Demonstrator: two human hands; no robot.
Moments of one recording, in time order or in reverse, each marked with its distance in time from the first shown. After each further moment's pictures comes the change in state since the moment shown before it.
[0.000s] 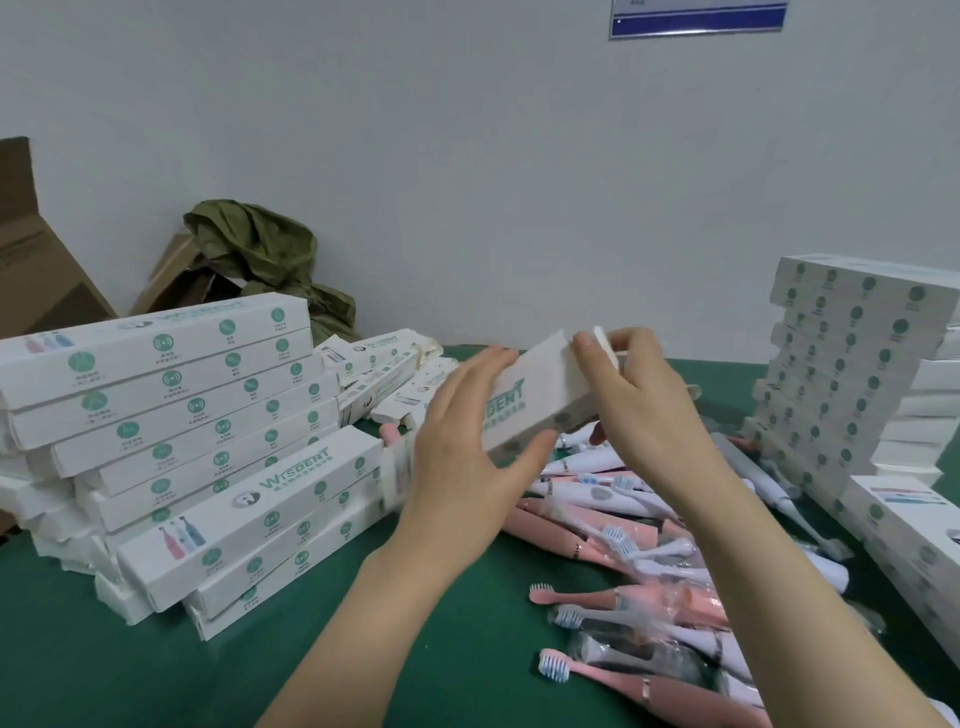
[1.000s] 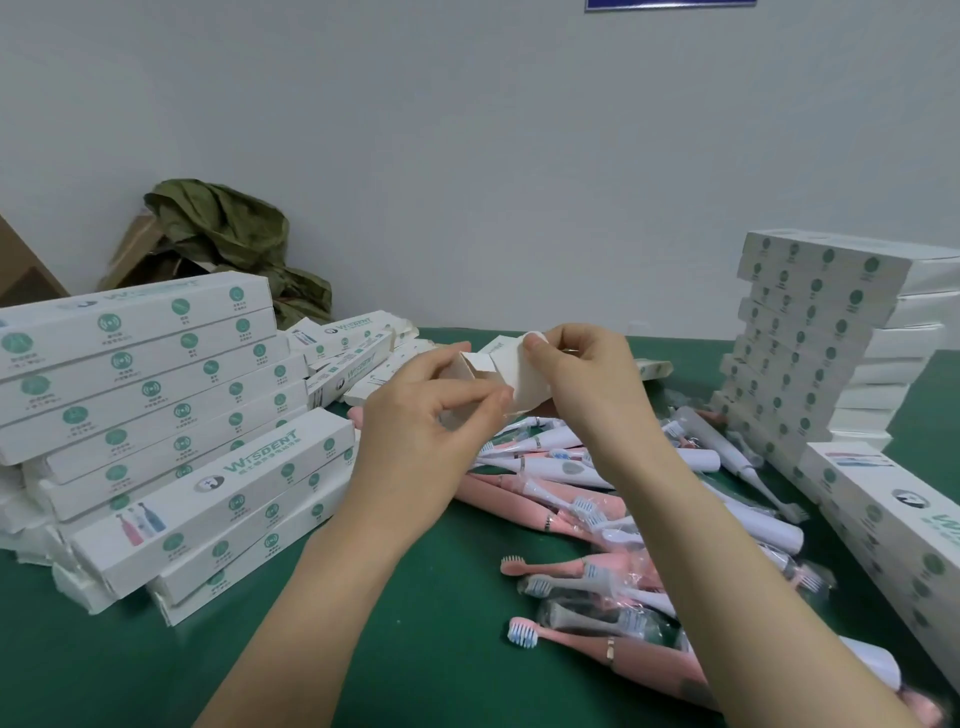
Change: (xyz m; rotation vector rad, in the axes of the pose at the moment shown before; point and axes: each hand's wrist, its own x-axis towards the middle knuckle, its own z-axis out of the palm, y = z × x) left_hand 0.004 0.018 -0.012 -0.039 -0.028 -0.090; right_hand -0.002 -0.001 0.010 0.238 -0.034 0.164
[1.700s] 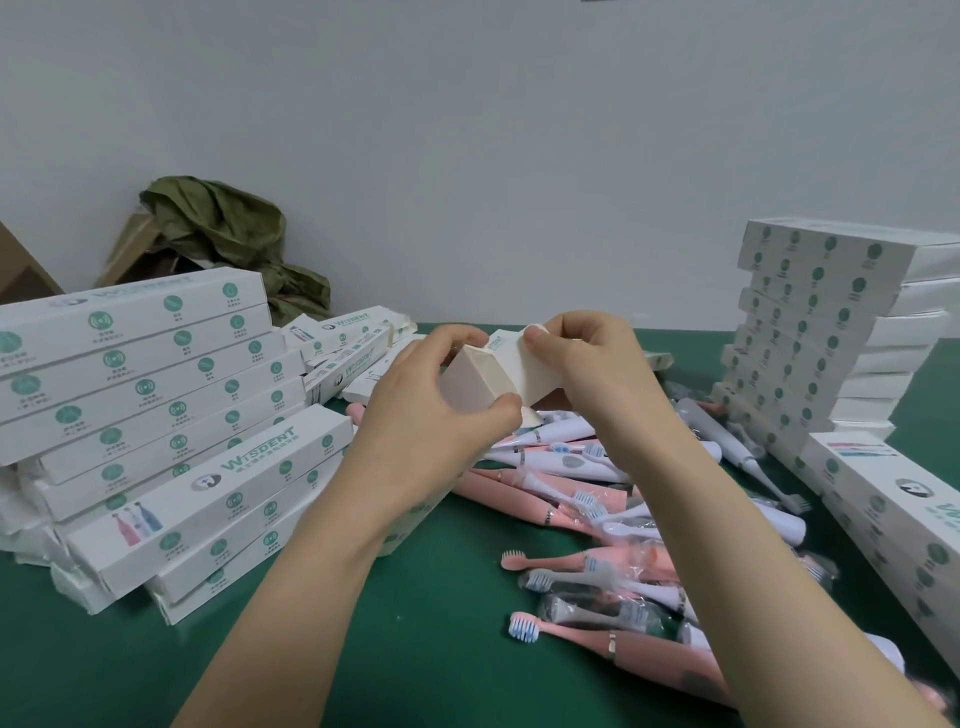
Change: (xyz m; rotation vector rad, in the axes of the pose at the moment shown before) left_hand 0.010 0.009 -0.005 0.021 -0.200 -0.207; right_hand 0.000 -0.007 -0.007 0.009 -0.067 0.030
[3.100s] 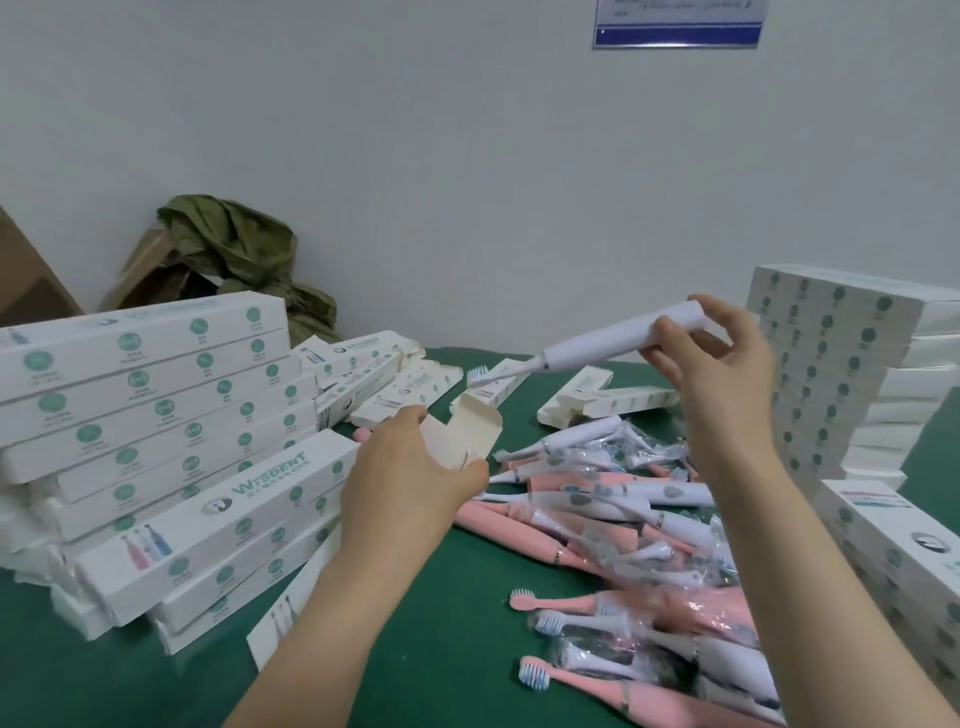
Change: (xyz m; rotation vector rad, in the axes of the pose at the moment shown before) left_hand -0.001 -0.043 0.014 0.284 0.203 -0.241; right_hand 0.030 0.024 -0.054 0.390 0.406 -0.215
